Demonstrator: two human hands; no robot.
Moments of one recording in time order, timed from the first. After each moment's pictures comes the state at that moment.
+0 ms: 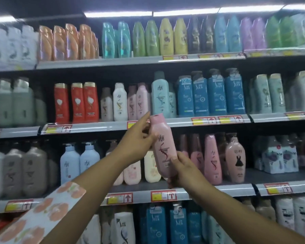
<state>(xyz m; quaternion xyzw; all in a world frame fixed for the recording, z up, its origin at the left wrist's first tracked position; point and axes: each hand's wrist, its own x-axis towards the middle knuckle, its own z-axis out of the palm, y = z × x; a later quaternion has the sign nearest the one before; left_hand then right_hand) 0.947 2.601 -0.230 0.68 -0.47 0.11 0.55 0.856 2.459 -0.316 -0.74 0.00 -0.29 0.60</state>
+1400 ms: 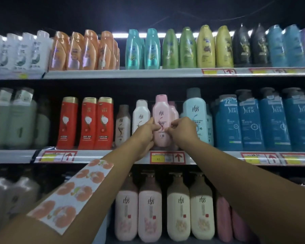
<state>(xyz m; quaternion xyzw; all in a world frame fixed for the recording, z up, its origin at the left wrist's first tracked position) 1.136 2.565 -0.126 0.56 -0.39 -0.07 0.73 1.090 2.443 -0.111 -0.81 0.11 -0.48 0.31</state>
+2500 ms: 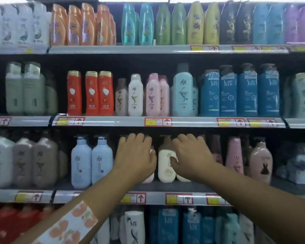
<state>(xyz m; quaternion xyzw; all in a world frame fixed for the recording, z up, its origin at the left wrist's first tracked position) 1.017 2.633 -0.262 0.85 -0.32 0.42 0.06 0.930 2.475 -0.249 -0.93 0.09 -0.31 -0.16</state>
